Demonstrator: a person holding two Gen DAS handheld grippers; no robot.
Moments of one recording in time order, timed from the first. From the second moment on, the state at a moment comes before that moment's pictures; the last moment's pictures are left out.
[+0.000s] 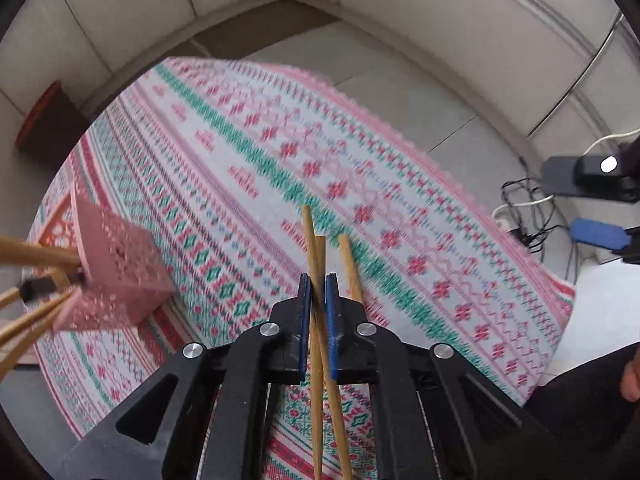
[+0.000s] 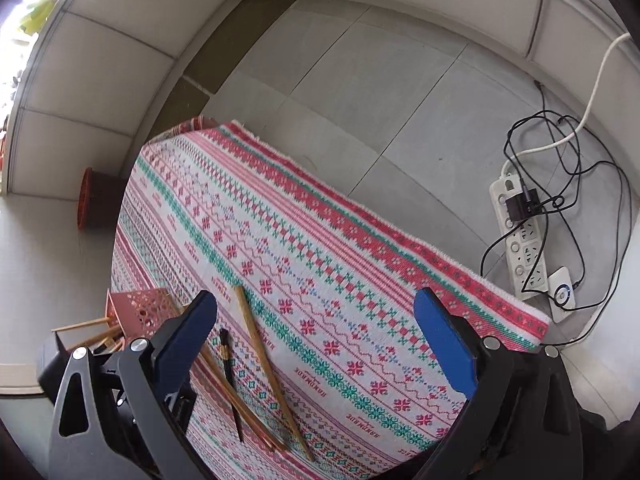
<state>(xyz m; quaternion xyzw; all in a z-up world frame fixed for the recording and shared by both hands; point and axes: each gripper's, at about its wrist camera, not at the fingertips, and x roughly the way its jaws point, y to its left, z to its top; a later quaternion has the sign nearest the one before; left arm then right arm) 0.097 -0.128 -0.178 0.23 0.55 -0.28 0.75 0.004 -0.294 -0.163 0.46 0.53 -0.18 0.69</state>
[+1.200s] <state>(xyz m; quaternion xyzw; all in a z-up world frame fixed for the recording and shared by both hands) -0.029 0.002 -0.063 0.12 0.40 -0.24 0.87 0.075 -0.183 -0.199 0.30 0.63 -0.13 0.71</state>
